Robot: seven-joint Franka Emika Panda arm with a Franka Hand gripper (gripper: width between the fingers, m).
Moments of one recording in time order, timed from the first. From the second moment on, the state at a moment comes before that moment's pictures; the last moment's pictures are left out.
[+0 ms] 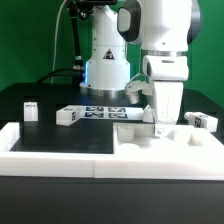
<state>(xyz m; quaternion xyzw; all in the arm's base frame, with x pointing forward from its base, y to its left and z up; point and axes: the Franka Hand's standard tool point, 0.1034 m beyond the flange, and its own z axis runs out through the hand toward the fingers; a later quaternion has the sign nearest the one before) 0.487 0.077 0.009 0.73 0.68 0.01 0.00</state>
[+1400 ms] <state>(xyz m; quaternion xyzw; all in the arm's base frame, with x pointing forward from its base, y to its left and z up) 0.484 0.099 0.074 0.77 0.63 0.02 0.03</state>
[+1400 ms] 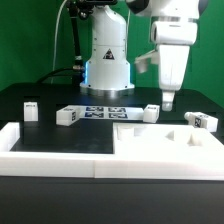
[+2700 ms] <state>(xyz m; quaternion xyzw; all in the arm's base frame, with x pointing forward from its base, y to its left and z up) 0.444 0.194 0.062 0.98 0.20 0.04 -0.02</state>
